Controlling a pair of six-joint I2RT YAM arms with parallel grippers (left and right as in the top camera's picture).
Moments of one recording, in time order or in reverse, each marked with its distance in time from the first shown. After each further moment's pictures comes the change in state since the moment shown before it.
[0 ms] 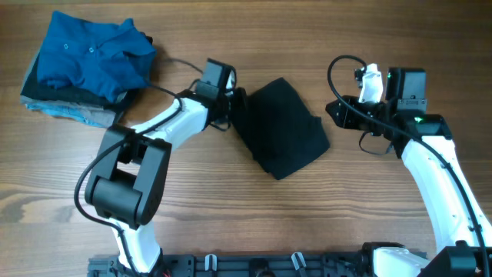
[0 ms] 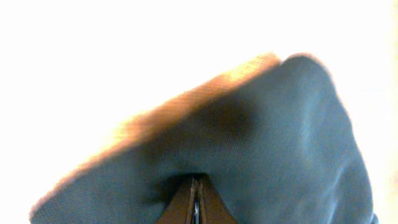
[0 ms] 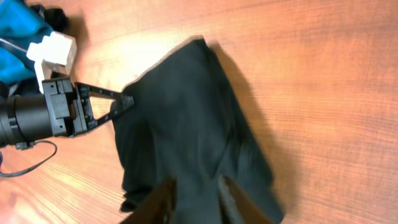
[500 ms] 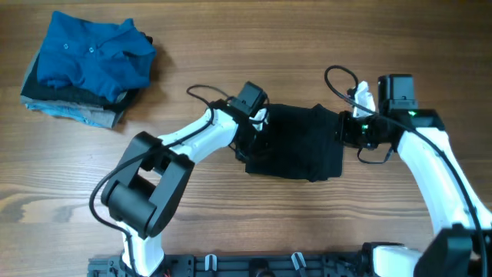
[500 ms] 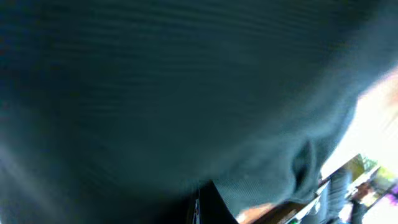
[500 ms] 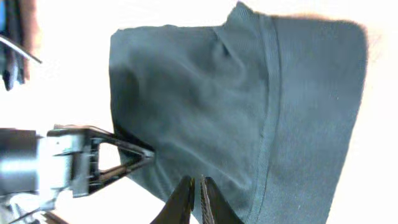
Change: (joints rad) left arm -0.210 0.000 0.018 -0.409 0.238 -0.082; right arm 0.000 0.053 0.000 -0.245 -0.015 0.010
